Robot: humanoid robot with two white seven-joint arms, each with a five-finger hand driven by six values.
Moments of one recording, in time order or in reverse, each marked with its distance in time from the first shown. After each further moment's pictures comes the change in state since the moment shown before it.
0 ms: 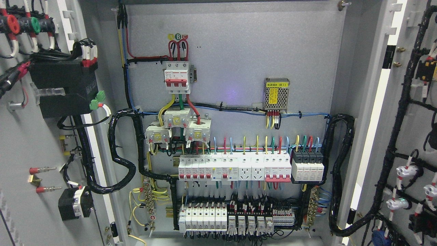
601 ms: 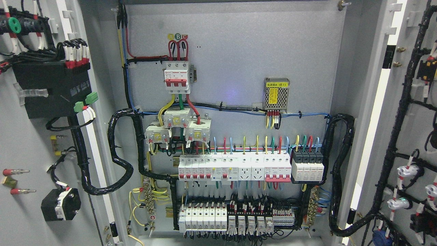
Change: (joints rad) left arm 0.017 0.045 0.101 0.002 0.180 0.000 0.000; right arm 0.019 -0.028 -0.023 0.016 -0.004 0.000 0.045
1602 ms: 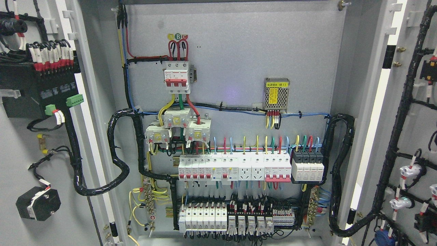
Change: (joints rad) left arm 0.059 0.105 0.191 0.050 0.234 0.000 -0.001; right arm -0.005 -0.023 -0.034 0.054 -0.004 0.000 0.018
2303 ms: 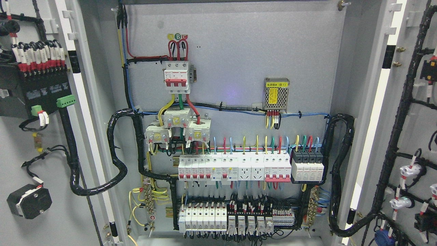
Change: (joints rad) left arm -0.027 0.068 0.059 0.094 0.043 0.000 0.000; right arm 0.001 -0.011 -0.002 -0.005 -0.017 0.000 0.051
